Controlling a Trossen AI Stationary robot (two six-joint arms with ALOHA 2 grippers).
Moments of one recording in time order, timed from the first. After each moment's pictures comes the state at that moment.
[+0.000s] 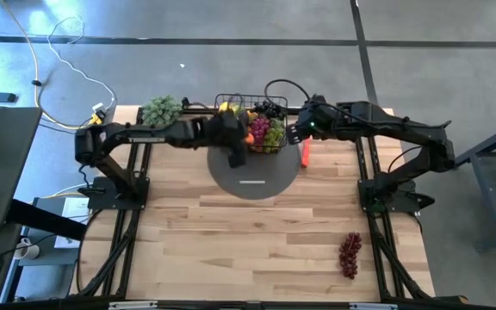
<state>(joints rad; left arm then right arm) 0.38 1.60 1.17 -0.27 -0.14 0.17 -0.19 1.41 1.58 -1.16 0.44 0.86</state>
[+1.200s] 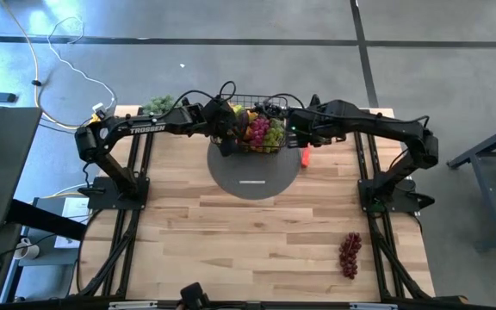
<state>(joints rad) 0.58 1.61 1.17 -0.43 -0.05 0.16 -0.26 1.56 1.58 -1.39 0.28 1.13</state>
